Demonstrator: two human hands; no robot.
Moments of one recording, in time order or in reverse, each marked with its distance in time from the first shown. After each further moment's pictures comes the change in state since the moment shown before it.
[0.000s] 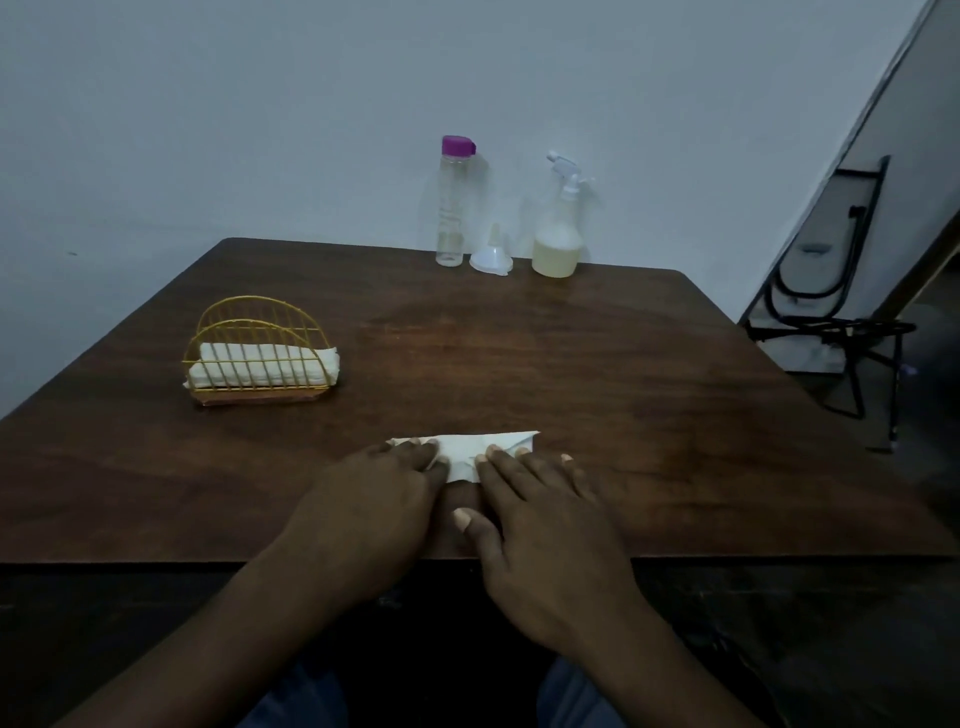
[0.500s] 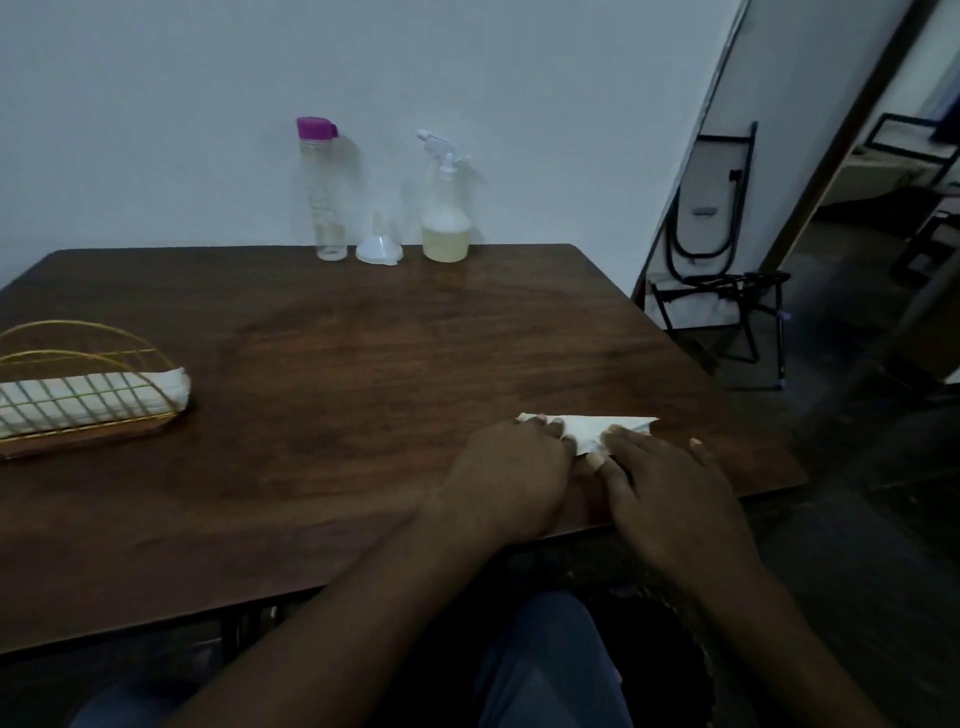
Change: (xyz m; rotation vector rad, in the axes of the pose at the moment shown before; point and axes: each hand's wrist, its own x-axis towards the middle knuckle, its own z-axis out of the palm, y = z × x) left_hand 0.139 0.161 0.006 -0.133 0.118 0.344; right_hand -0.055 0.167 -0.028 -0.007 0.133 0.528
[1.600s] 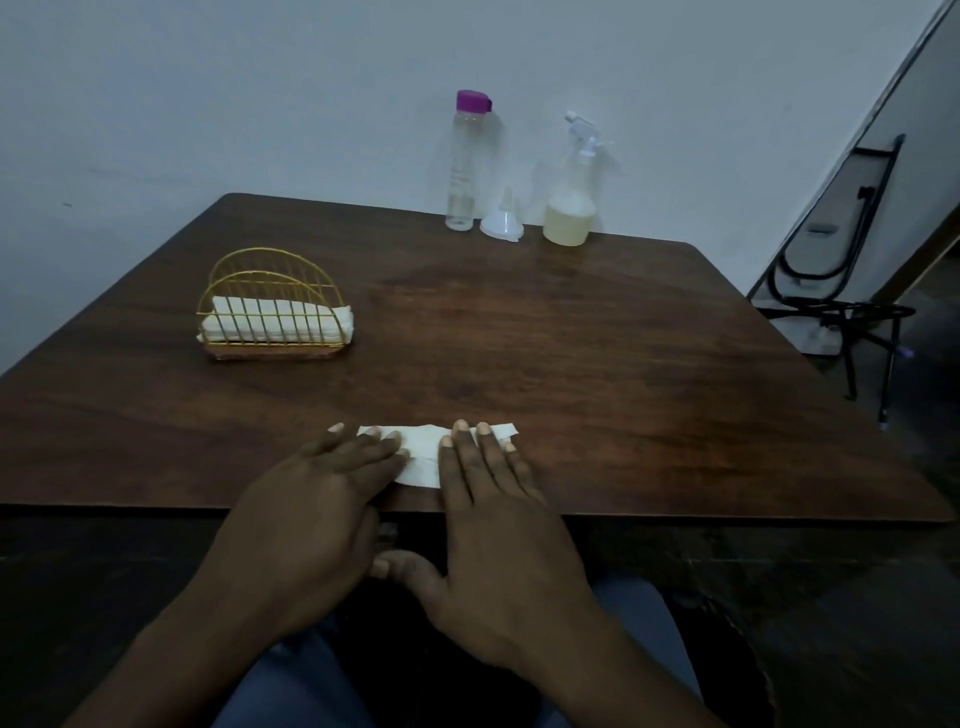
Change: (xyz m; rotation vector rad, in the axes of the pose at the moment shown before) left_hand -0.257 -0.097 -0.042 -0.096 0.091 -0.441; right_hand -0.083 -0.207 0.047 0.023 -0.190 -0.648
